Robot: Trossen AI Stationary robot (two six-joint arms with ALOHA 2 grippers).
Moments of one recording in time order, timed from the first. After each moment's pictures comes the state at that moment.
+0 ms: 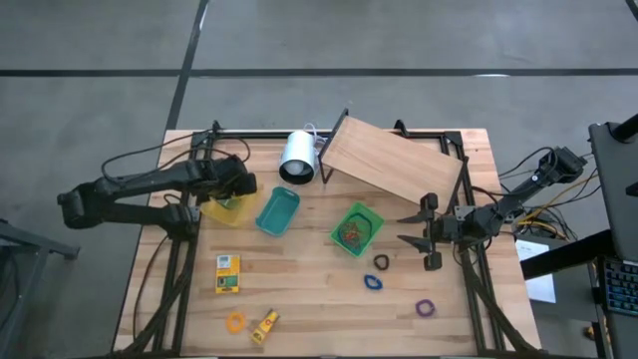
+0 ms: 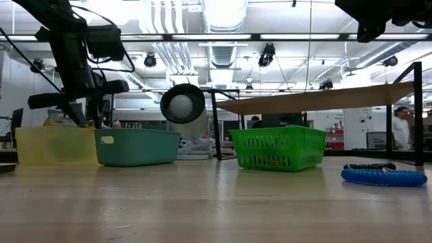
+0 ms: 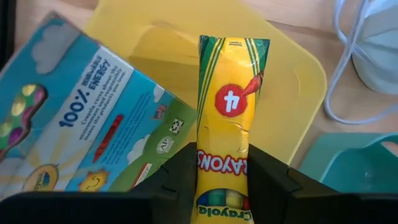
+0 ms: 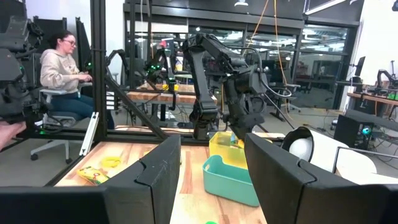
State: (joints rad) left arm 0.47 1.05 0.60 -0.81 -0.18 -1.19; right arm 0.60 0.72 0.17 0.73 0.62 -0.13
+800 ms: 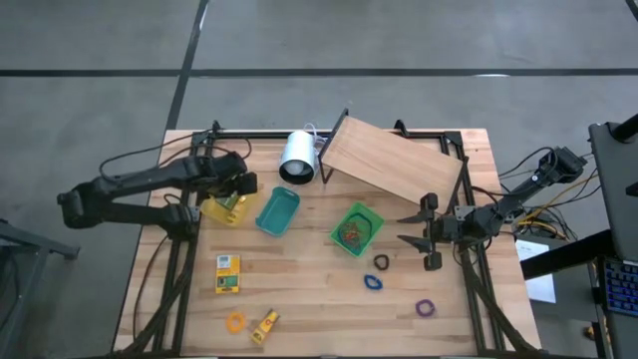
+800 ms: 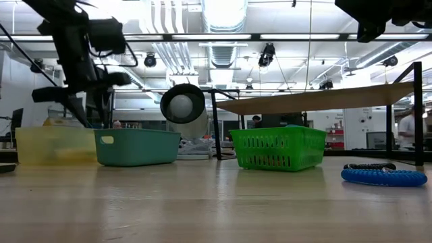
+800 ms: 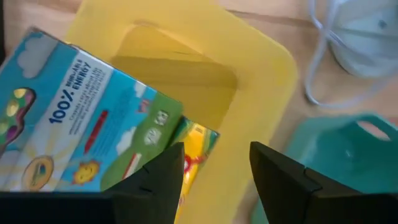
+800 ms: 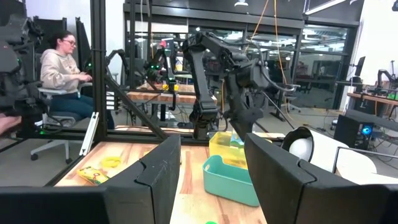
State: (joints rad) left arm 0.47 1.04 0.66 -0.86 -0.14 -1.14; right arm 0.60 0.72 0.17 0.73 0.62 -0.13
